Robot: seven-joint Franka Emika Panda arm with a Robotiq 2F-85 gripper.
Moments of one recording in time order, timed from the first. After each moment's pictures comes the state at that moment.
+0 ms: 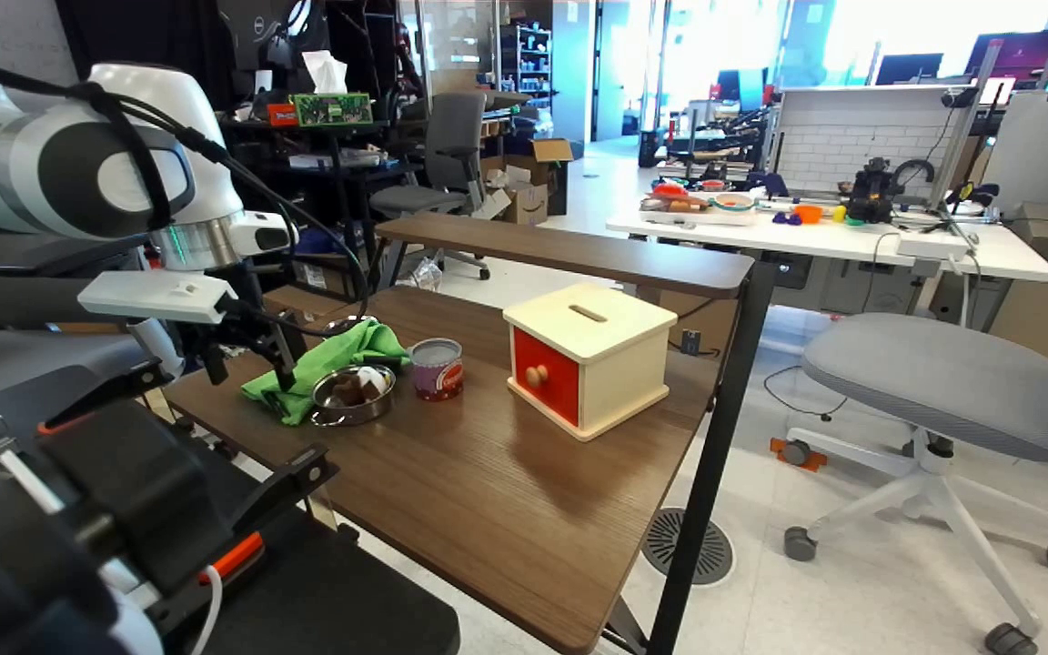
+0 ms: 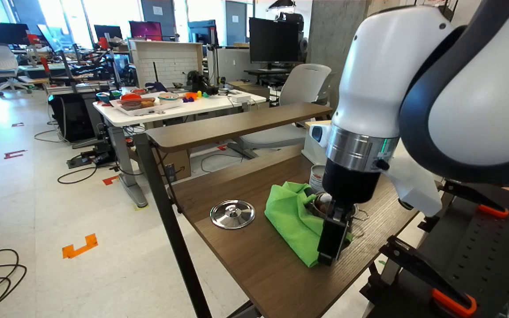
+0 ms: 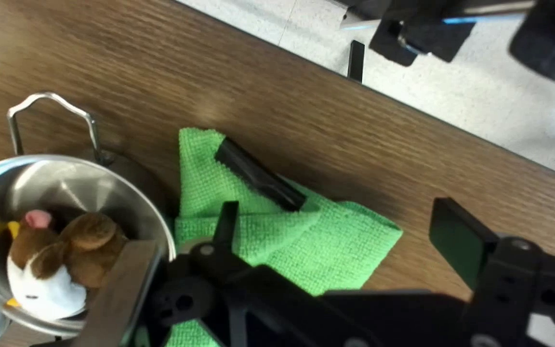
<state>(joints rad) 0.26 0.59 0.04 -2.45 -0.05 3.09 -0.12</state>
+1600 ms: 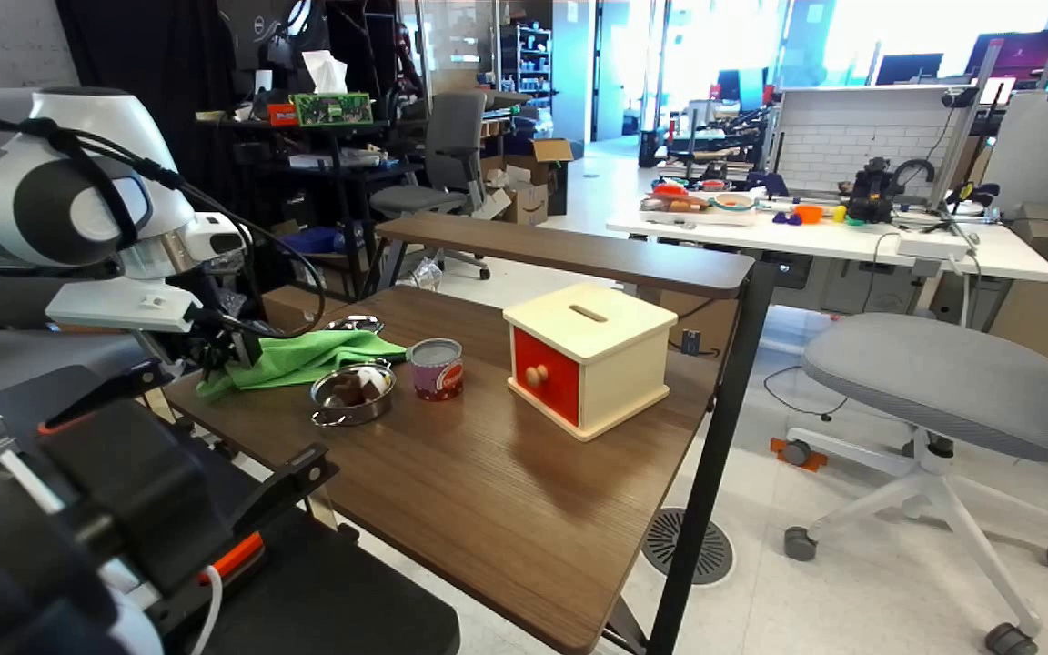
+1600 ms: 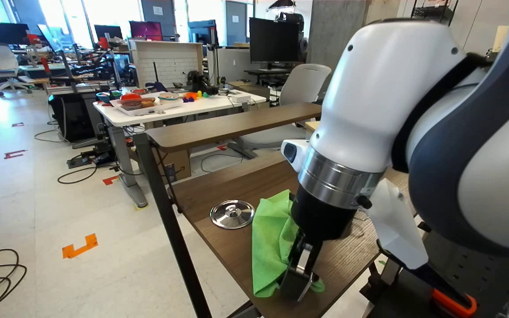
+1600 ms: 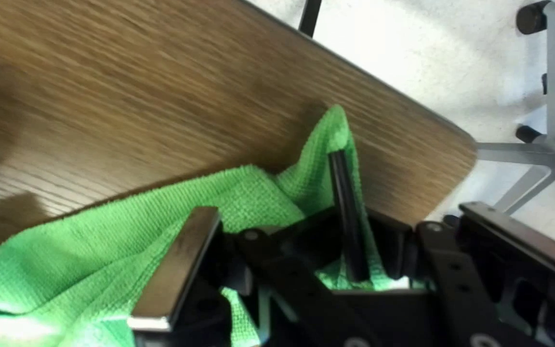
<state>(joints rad) 0.33 0.66 0.12 -2.42 -0.06 3.26 -0.08</state>
